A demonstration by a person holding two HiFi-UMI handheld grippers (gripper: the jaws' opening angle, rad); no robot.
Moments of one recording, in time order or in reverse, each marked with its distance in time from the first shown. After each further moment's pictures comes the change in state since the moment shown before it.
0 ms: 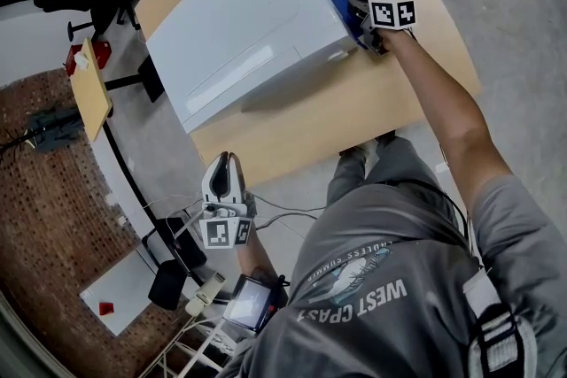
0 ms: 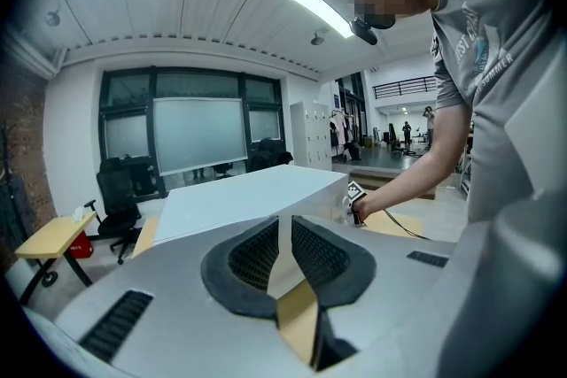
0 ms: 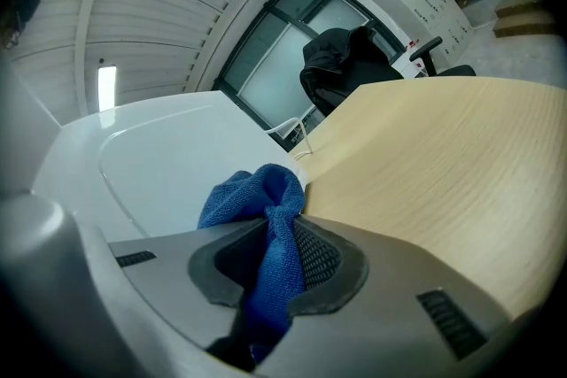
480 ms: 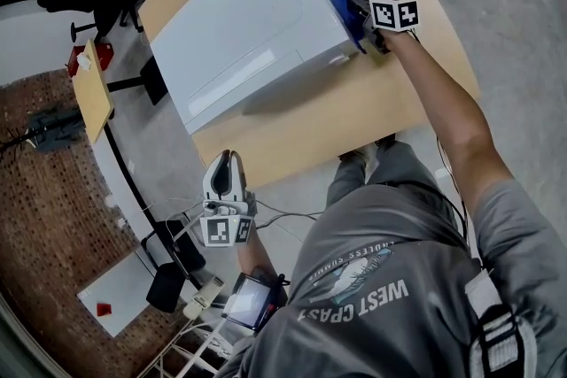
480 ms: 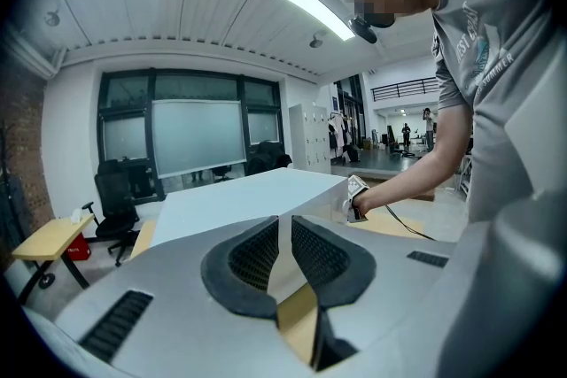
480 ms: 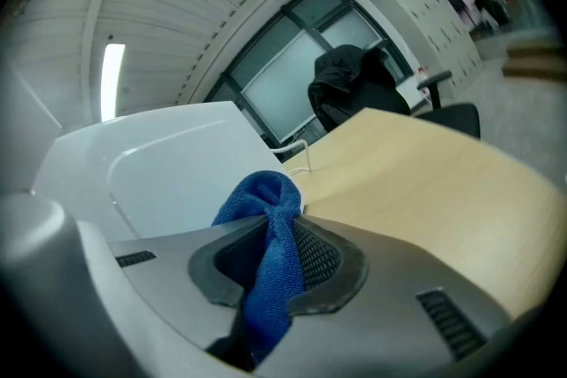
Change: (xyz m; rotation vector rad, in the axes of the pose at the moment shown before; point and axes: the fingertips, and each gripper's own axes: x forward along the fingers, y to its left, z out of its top) left arm 0.005 -0.001 0.005 0.003 -0.019 -0.009; right arm -0.012 0.006 0.030 -0.118 -0.011 -0.066
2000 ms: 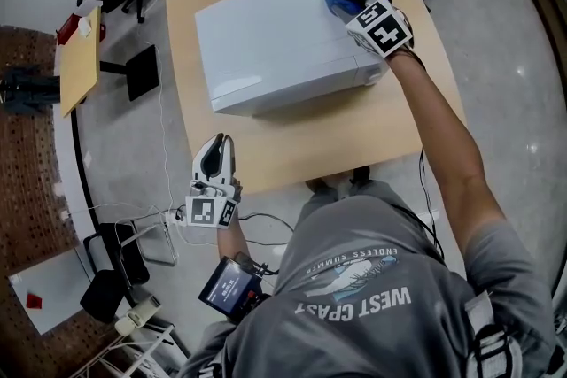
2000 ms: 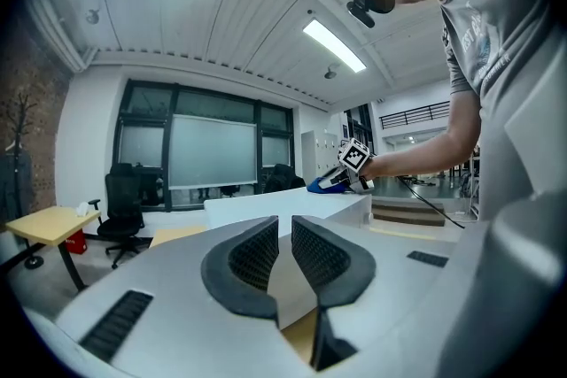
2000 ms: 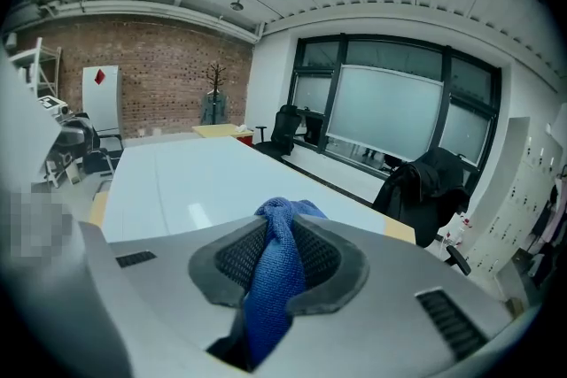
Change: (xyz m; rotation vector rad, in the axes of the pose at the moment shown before) left arm -0.062 0.095 -0.002 -0.082 -0.186 0.032; right arm 0.018 0.262 0.101 -0.924 0.270 -0.057
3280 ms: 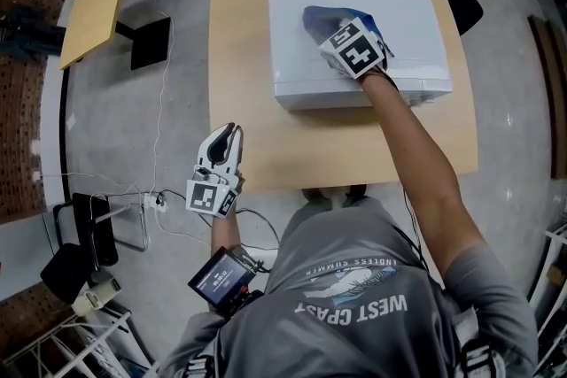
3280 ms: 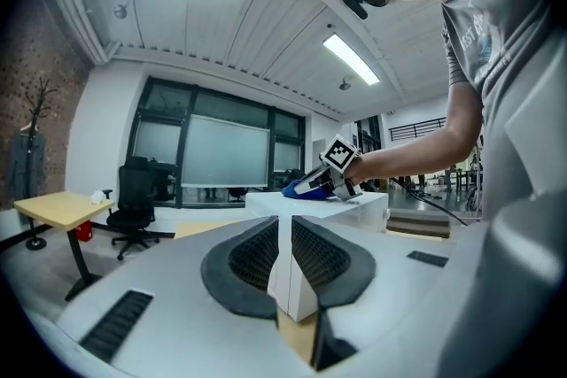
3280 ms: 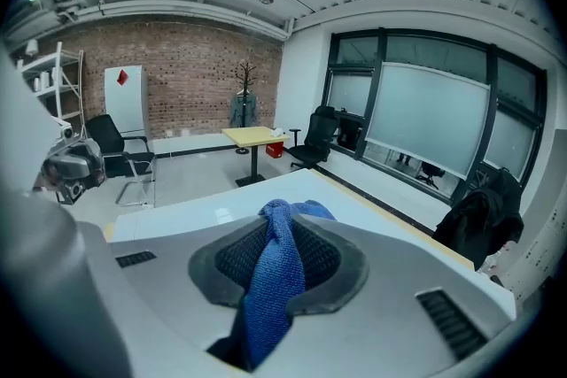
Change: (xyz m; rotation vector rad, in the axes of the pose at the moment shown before) left arm -0.059 0.112 -0.034 -0.074 -0.049 0.031; right arm 0.131 0.189 0.128 -0.066 -0.022 0.167
